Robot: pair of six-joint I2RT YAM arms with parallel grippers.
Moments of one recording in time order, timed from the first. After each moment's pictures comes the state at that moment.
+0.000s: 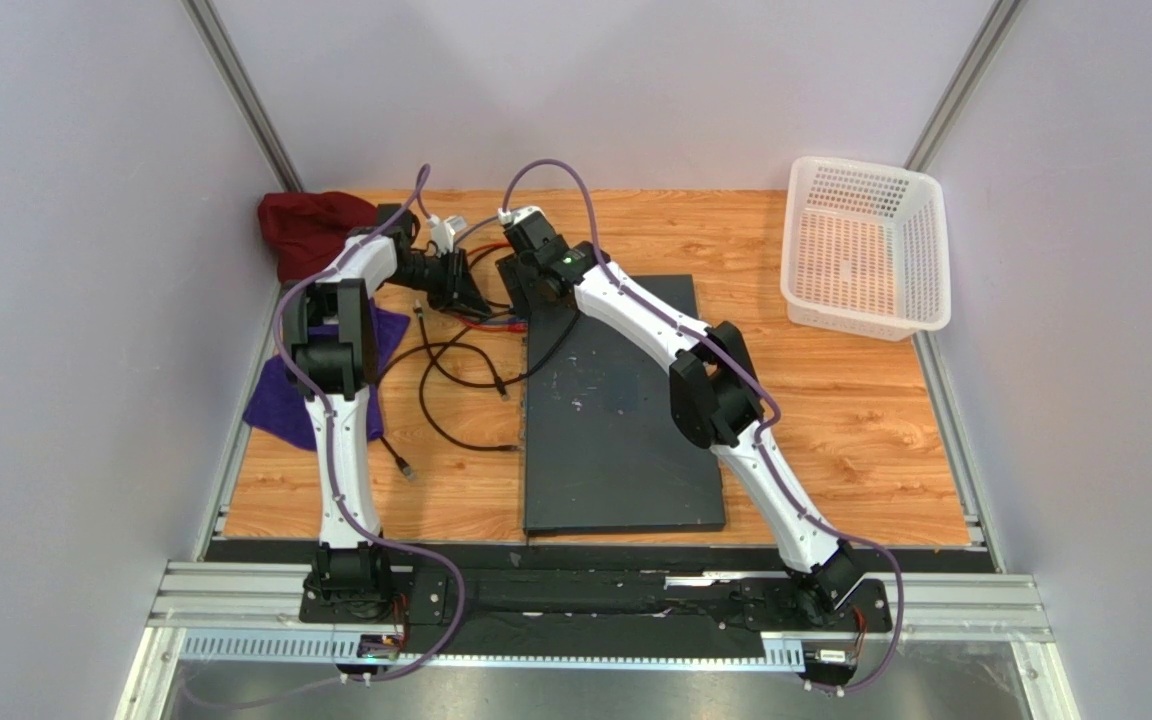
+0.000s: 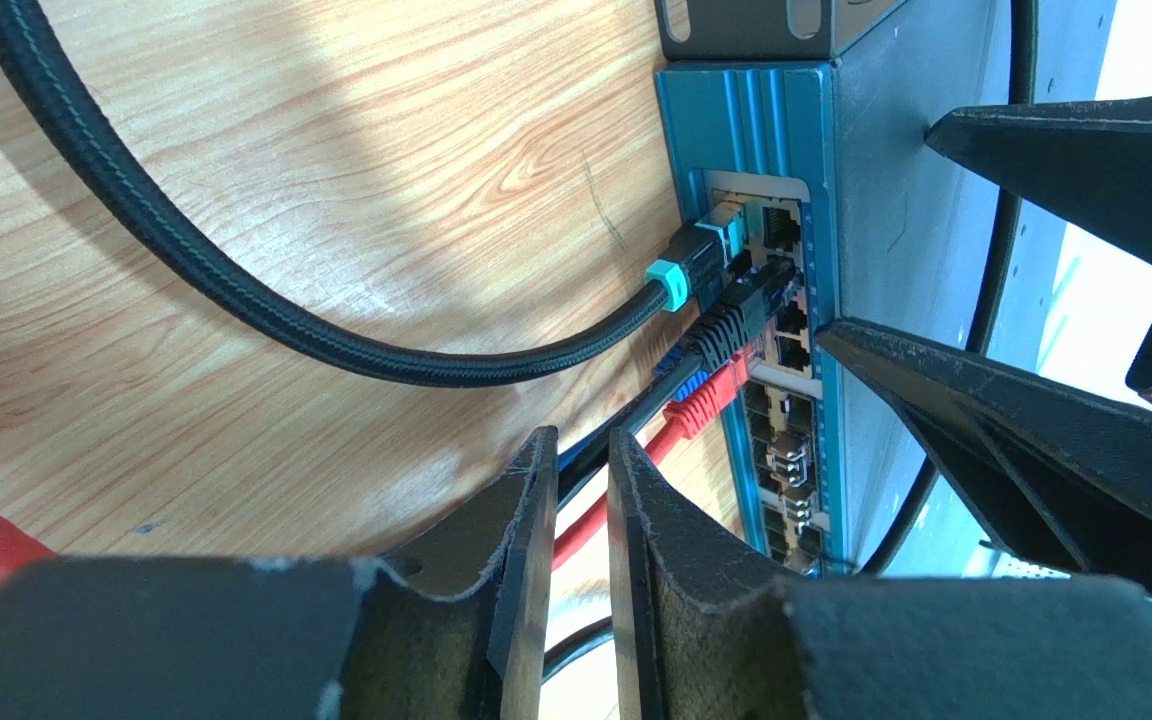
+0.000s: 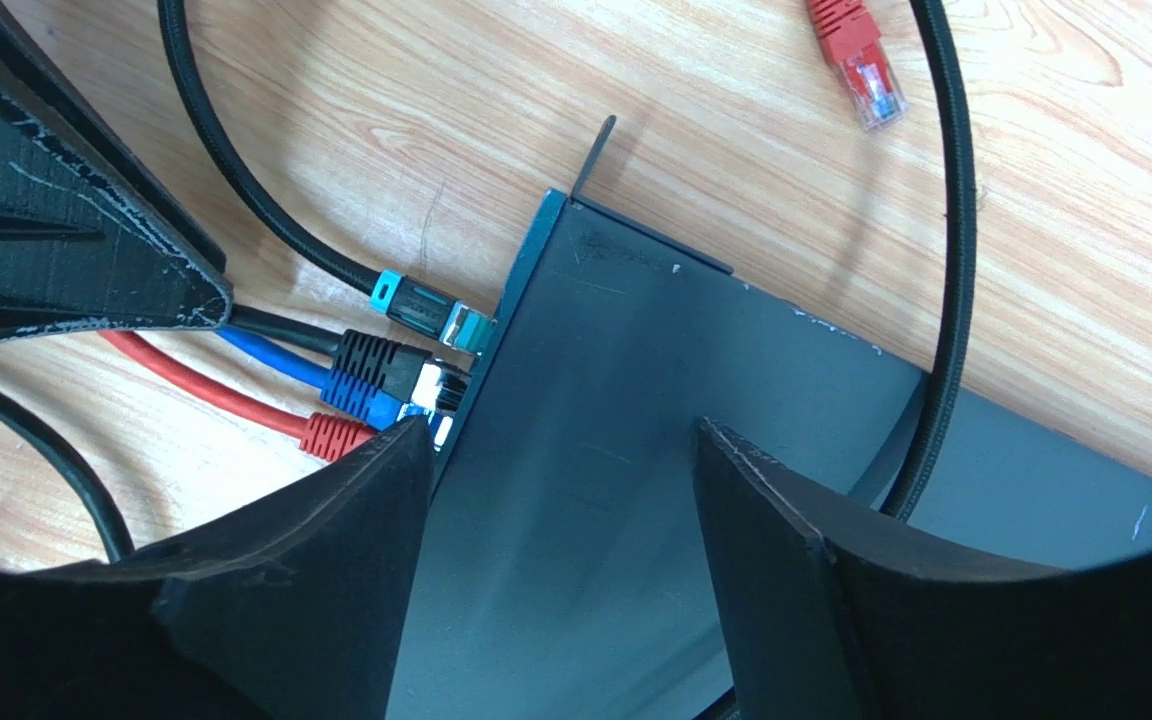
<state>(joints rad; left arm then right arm) 0.02 2.39 1.88 -0.75 0.89 0.06 0.73 2.55 2.40 -0.69 0.23 0.17</state>
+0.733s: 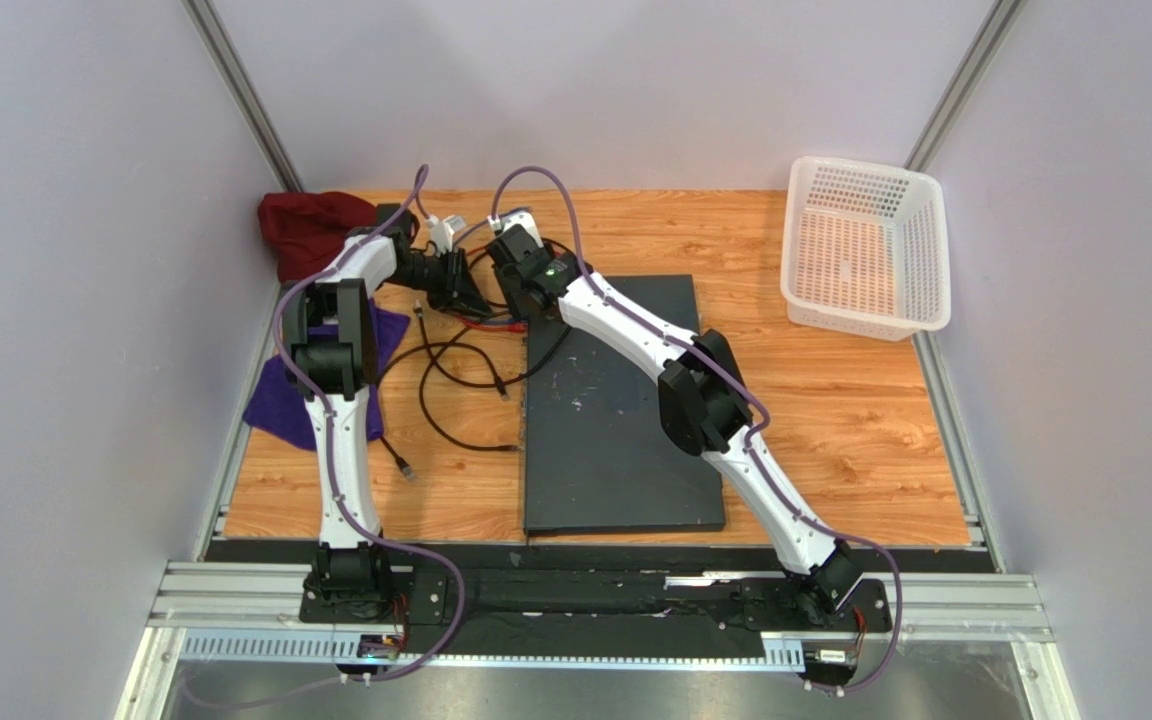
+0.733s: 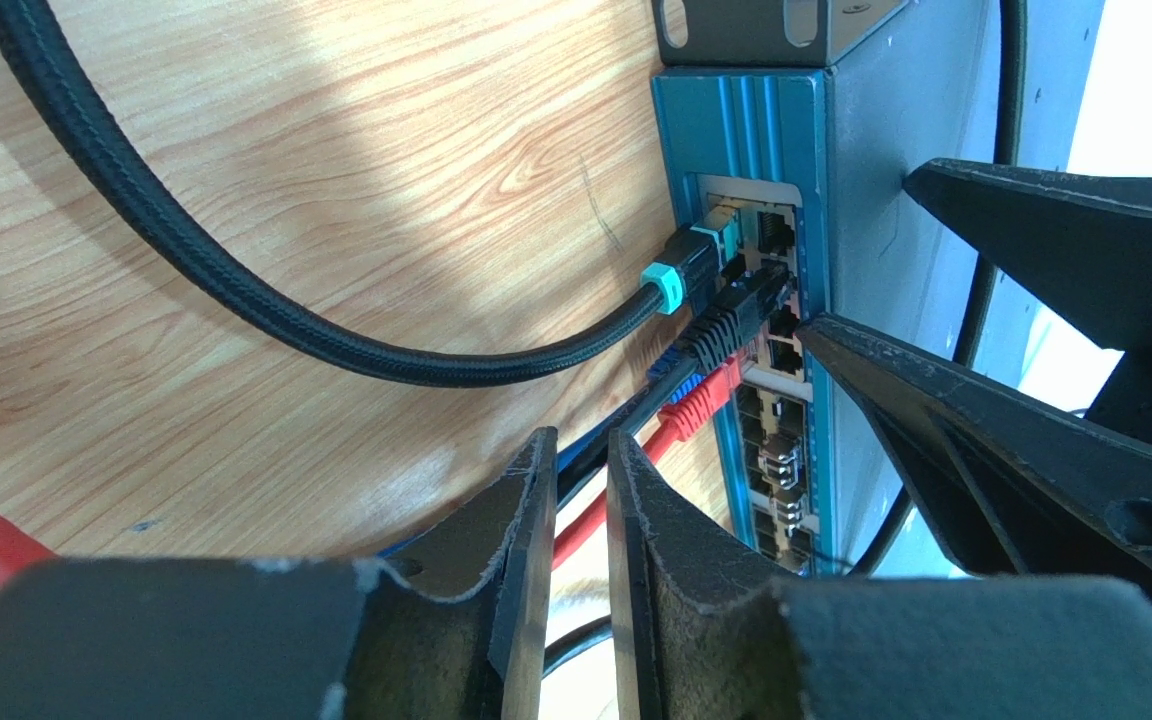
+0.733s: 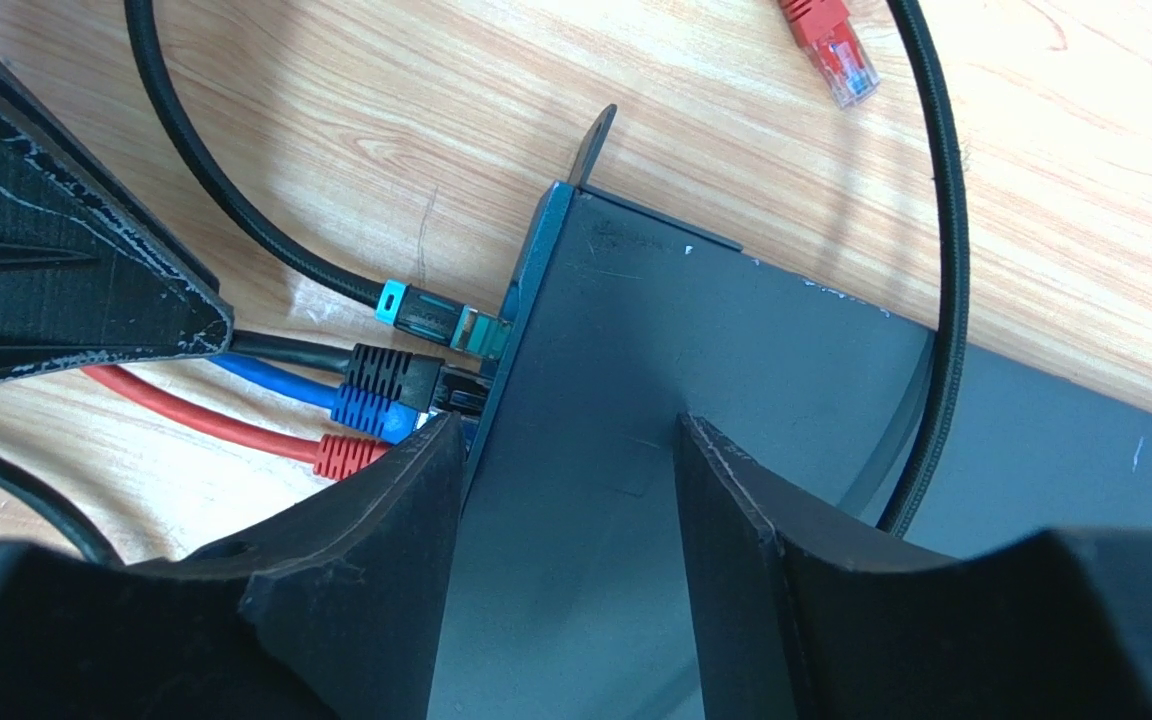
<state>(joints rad) 0.02 2.39 1.88 -0.74 0.89 0.04 0.77 2.58 2.44 -0.72 0.39 0.22</state>
